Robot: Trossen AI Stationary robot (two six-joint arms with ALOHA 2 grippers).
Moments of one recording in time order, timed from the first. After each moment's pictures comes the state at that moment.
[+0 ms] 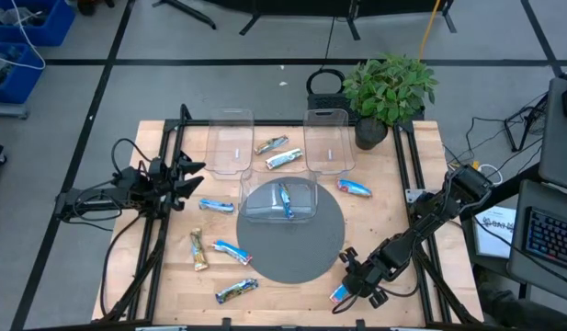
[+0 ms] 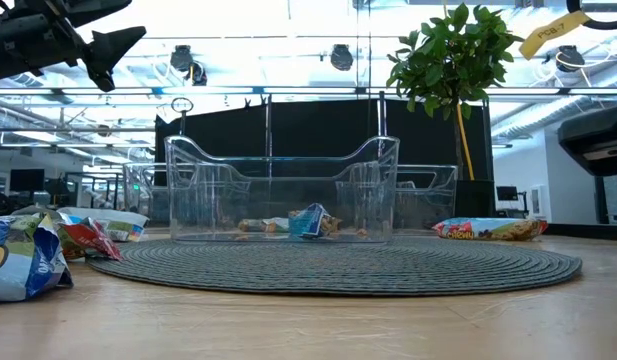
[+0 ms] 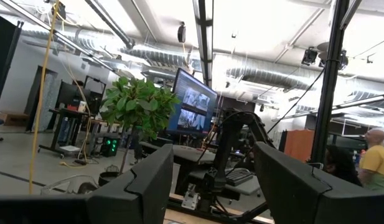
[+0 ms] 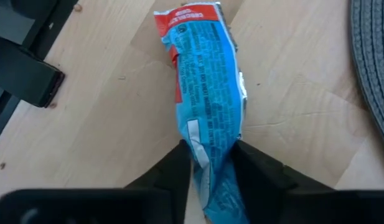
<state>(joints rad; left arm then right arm) 0.08 0.05 0.03 0.47 -0.05 -0.21 0.75 1.67 0.83 -0.29 -0.03 0.24</state>
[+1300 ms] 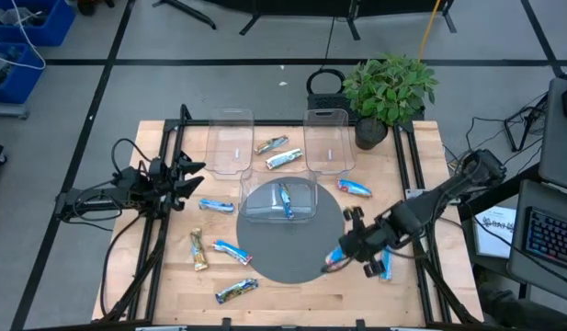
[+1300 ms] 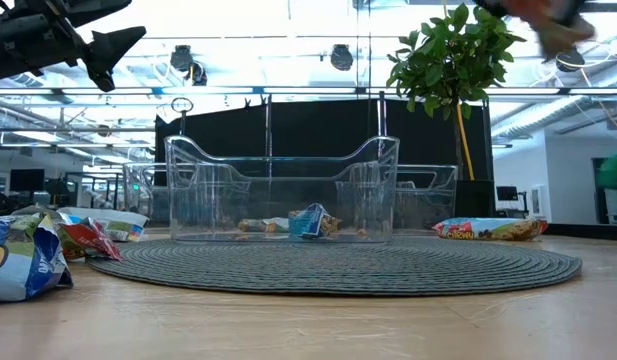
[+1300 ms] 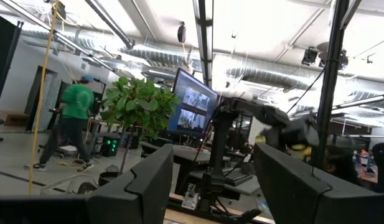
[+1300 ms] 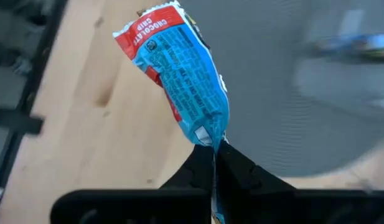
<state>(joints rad) 0.08 0.05 0.03 0.47 -0.05 -0.21 0.54 1.43 1.28 -1.02 0.12 0.22</state>
